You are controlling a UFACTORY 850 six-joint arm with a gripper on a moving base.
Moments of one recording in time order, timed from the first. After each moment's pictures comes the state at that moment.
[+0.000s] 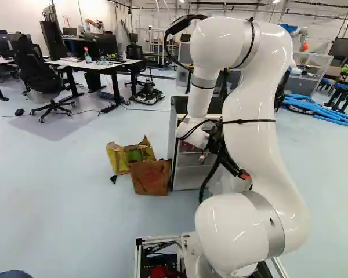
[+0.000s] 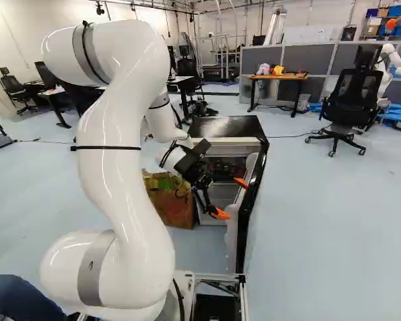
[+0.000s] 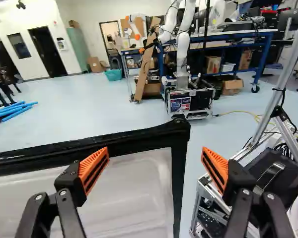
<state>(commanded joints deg) 0.7 -34.0 -42.4 121.9 82.1 0.0</state>
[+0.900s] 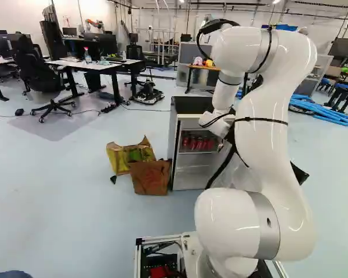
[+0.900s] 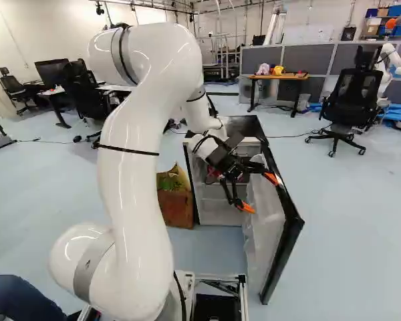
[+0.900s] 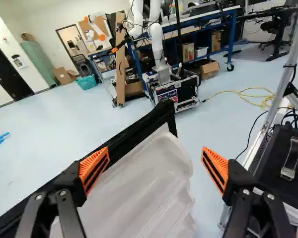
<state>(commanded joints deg) -15.1 -36.9 -54.1 117.9 82.1 0.0</state>
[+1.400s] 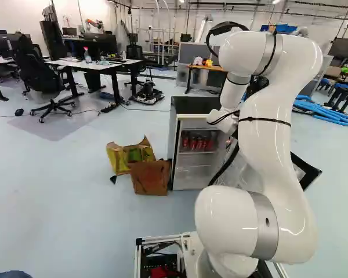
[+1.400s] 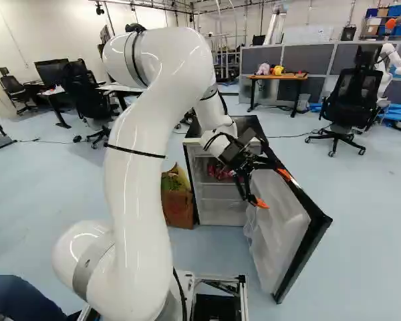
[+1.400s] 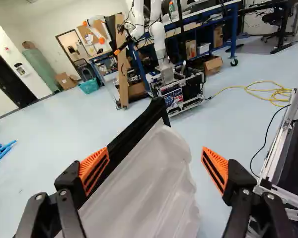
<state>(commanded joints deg) -18.4 -38.1 -57.5 113.7 81.9 0.0</state>
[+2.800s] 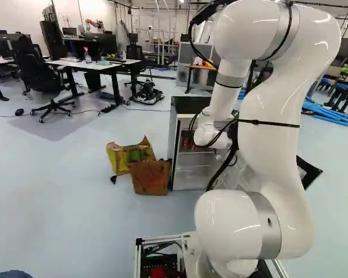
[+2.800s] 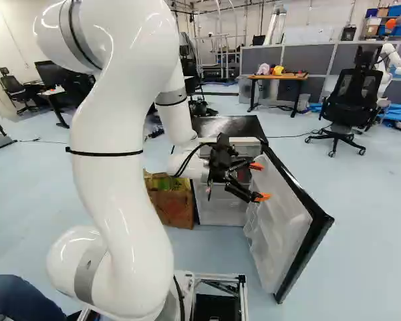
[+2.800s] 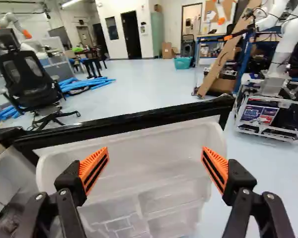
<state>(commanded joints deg) -8.5 -25.3 -30.5 78.3 75.3 0.0</state>
